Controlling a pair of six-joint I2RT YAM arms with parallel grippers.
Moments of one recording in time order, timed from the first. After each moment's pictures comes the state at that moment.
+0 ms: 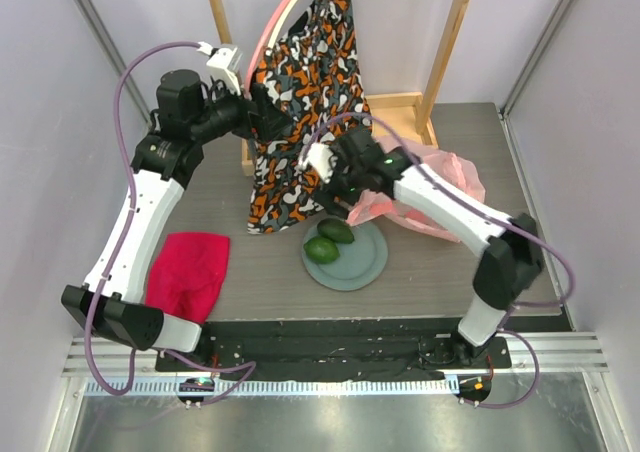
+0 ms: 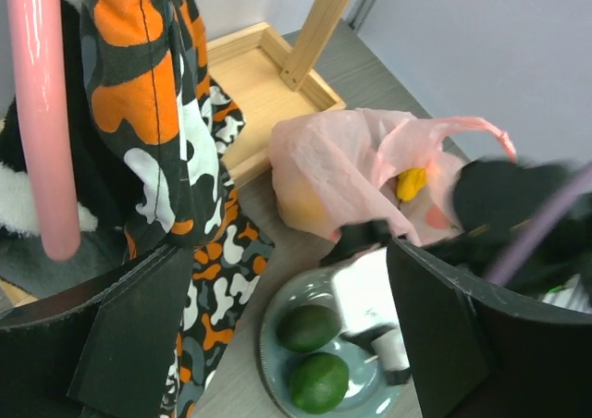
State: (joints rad) left arm -0.28 1.41 1.64 -0.45 0.46 -0.22; right arm 0.69 1.74 1.53 -0.69 -0.19 -0.53
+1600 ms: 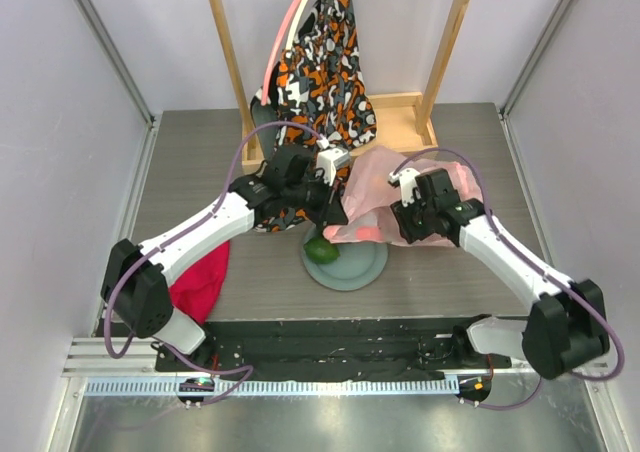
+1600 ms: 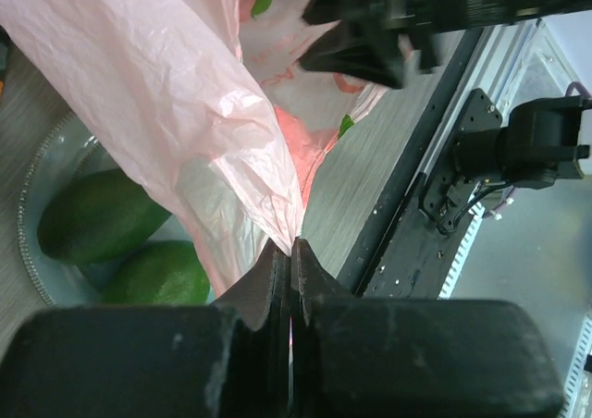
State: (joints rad) left arm -0.71 1.53 1.28 -0.41 0.51 -0.23; right arm 0.36 1.22 0.87 -0.57 -0.07 -0.18
